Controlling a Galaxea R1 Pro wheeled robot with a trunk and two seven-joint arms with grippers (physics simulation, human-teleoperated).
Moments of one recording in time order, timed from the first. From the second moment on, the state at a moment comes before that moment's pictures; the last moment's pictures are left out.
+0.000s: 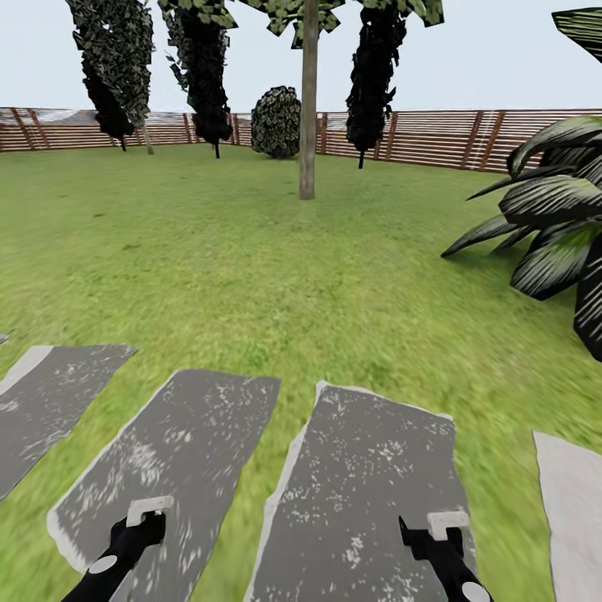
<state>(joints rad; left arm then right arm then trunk) -0.41 0.15 0.07 -0.45 0.09 -0.14 0.01 -0.38 -0.08 0.00 -0.39 0.03 -0.34 0.00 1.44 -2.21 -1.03</state>
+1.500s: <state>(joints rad) -0.41 0.15 0.07 -0.46 0.09 -0.14 0.01 -0.38 -0.08 0.00 -0.35 0.03 -0.34 0.00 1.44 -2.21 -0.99</state>
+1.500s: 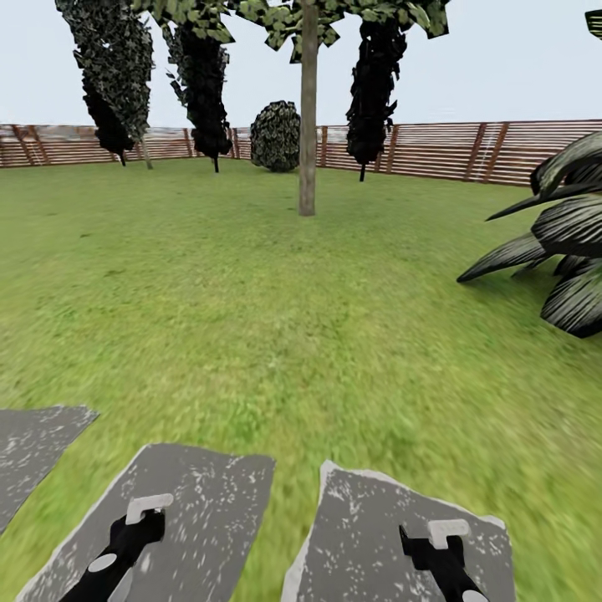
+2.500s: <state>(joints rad) -0.41 0.15 0.07 -0.45 0.09 -0.14 0.01 -0.38 -0.08 0.00 -0.35 0.03 -0.34 0.00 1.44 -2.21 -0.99</state>
